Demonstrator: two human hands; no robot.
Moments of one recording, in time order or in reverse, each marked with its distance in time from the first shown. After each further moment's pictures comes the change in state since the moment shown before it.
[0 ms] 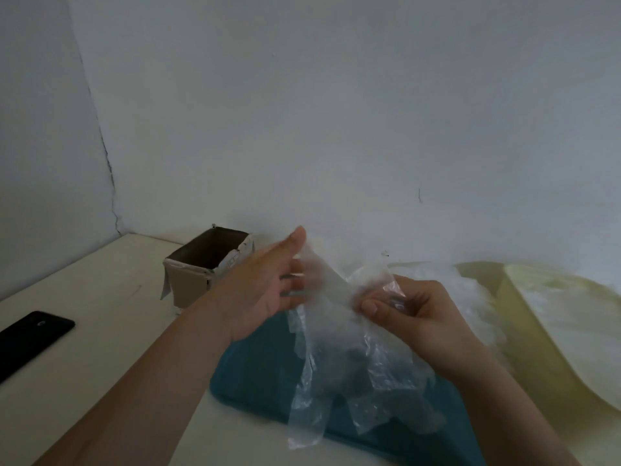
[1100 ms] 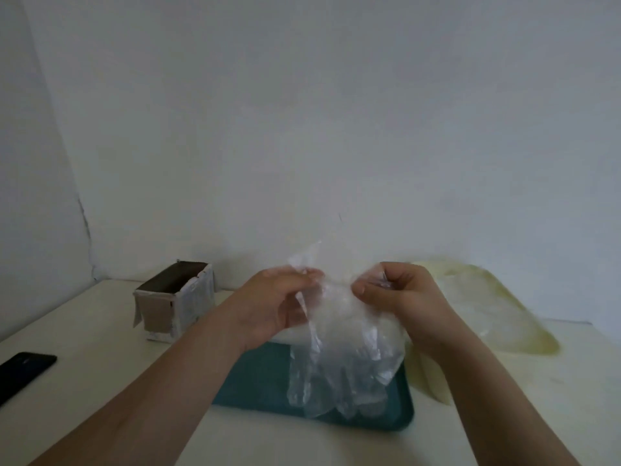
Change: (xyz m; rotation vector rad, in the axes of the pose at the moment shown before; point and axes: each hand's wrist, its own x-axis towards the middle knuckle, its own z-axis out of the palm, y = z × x) left_hand -0.032 -0.001 0.112 0.074 -0.104 -0.020; right_hand -0.061 -0.075 -0.065 0.101 0.220 0.169
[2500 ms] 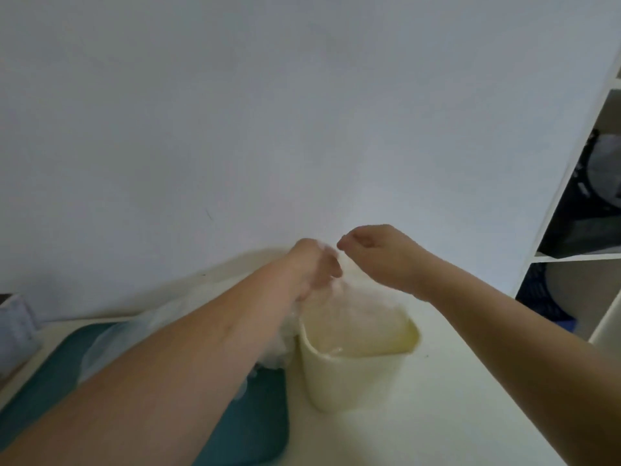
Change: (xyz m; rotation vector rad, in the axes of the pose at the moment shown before) left_hand 0.165 -0.032 0.215 0.420 -0.054 -0.150; right_hand 0.023 -0.034 -0.162 -0.839 0.162 0.264
